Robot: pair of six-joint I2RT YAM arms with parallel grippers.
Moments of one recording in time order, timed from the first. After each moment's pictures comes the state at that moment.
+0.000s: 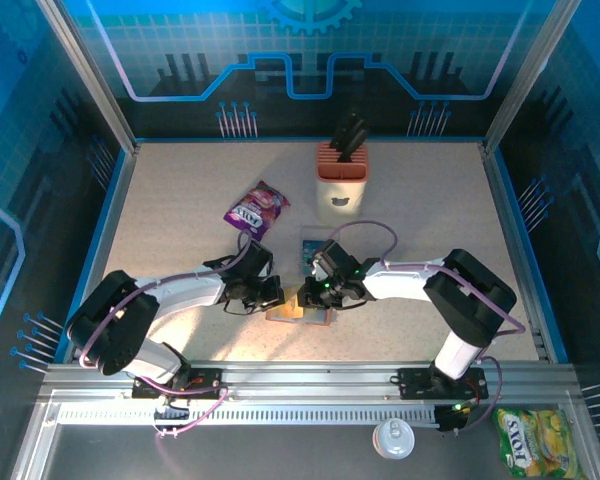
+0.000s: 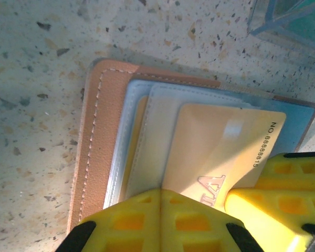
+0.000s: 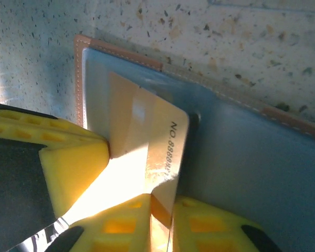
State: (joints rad) left arm -0.61 1.47 0.63 -0.29 0.34 -0.93; right arm 0.81 1.69 0.79 -0.11 -0.42 0.86
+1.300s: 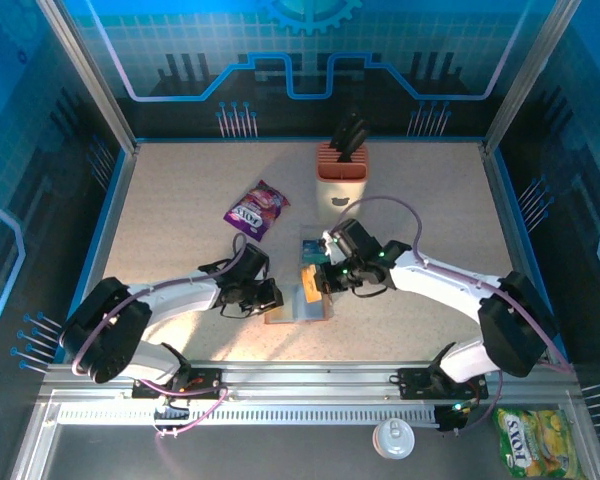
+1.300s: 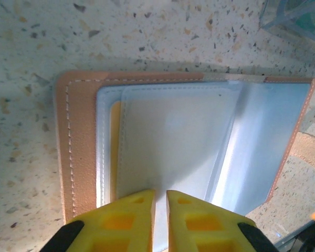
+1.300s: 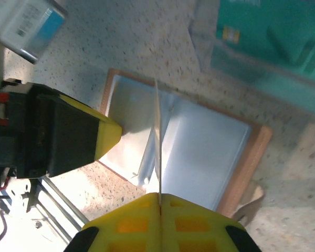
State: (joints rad) left arm -0.61 1.41 0.59 -0.30 0.32 -0.95; right arm 0.73 1.44 0.96 -0.53 -0.31 0.43
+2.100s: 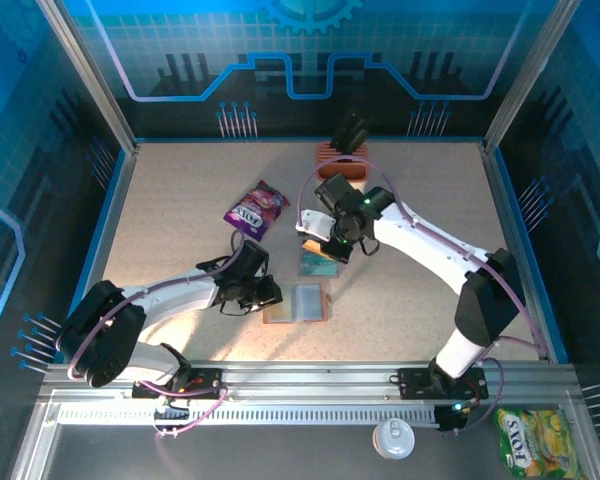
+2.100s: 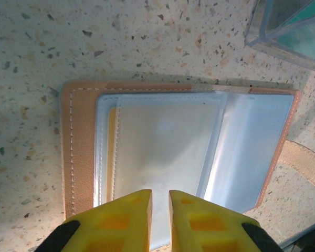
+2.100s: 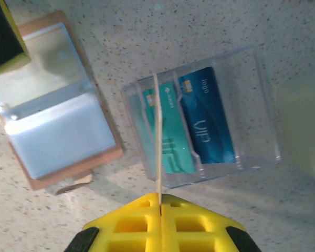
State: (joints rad) left arm -0.61 1.39 0.62 -0.35 0.29 -0.95; right arm 0.67 1.71 1.51 -1.01 -0.05 -0.62
